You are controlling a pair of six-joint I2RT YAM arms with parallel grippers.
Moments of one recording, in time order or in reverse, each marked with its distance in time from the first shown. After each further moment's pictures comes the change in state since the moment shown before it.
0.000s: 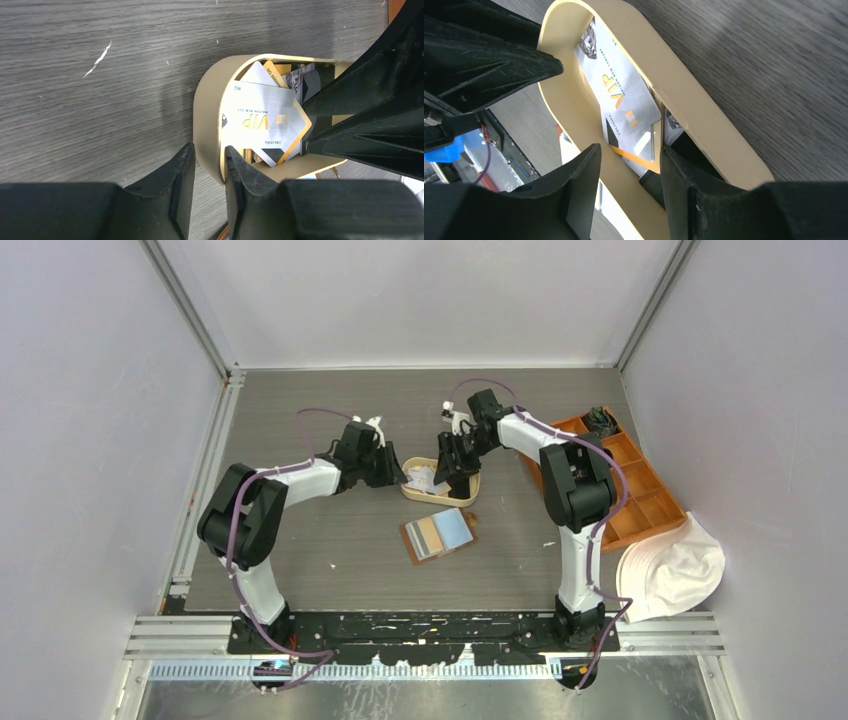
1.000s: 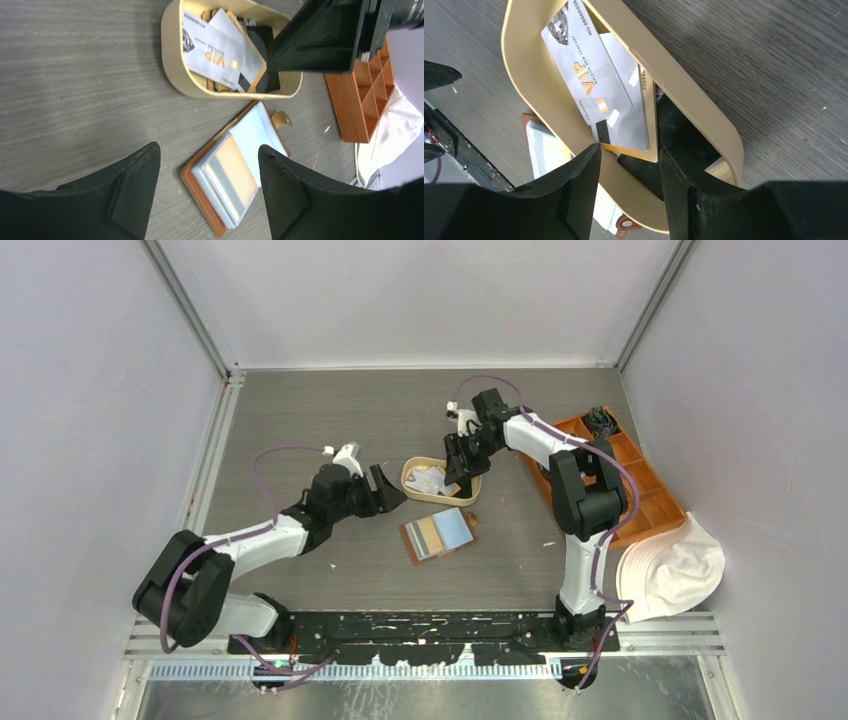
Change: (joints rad) left arm -0.089 -0.492 -0.500 0.290 -0.104 -0.149; right arm -0.006 -0.090 -0.053 -0.026 0.127 -0.080
